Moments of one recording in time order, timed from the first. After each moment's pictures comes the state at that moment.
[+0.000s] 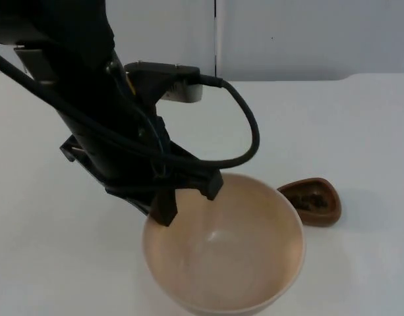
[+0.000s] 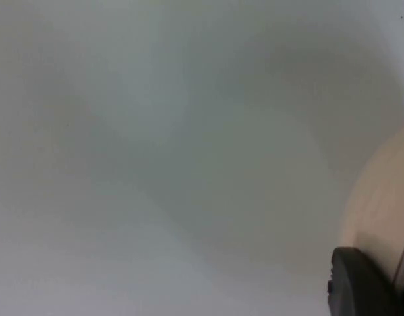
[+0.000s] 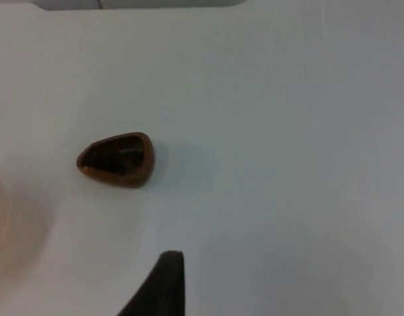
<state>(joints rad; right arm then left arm) 0.00 0.18 -0.57 0.13 1.05 -0.07 -0.59 1.74 -1.01 -0.25 0.71 0.07</state>
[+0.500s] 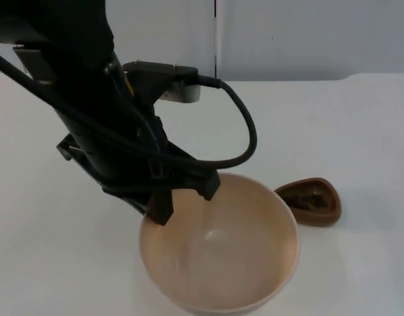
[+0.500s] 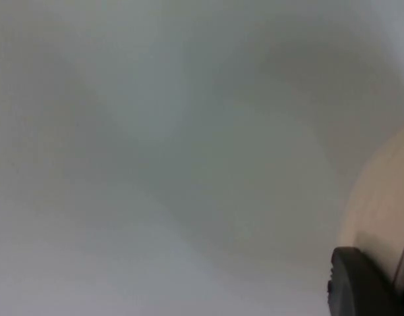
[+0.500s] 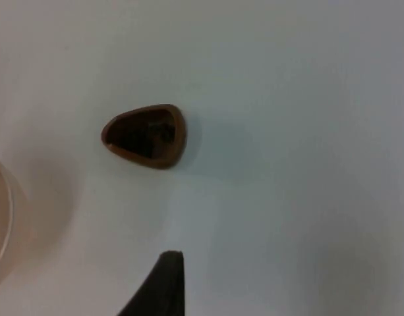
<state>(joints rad) 0.00 0.77 -0.74 0.27 0.92 -0.24 -0.59 1.74 -1.01 -0.22 0.71 0.04</state>
